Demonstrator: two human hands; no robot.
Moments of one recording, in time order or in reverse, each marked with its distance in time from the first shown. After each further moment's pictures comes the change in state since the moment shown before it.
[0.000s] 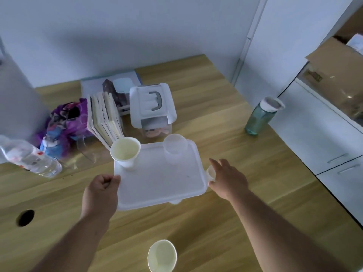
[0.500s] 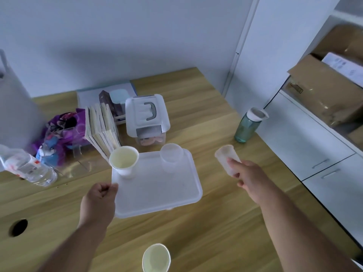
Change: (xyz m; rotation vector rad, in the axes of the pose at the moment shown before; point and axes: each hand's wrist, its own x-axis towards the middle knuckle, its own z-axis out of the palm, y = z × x) left_hand -0.013 0.009 -0.006 0.012 -0.032 -0.009; right_hand -0.038 0.050 -0.073 1.176 0.023 0.373
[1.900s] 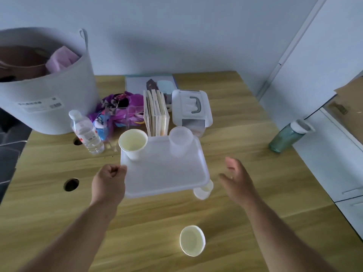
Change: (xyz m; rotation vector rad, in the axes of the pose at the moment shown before) left_hand 0.012 -0.024 -0.096 -0.090 0.139 -0.090; right_hand -0.060 0.003 0.139 -0.433 -0.053 -0.394
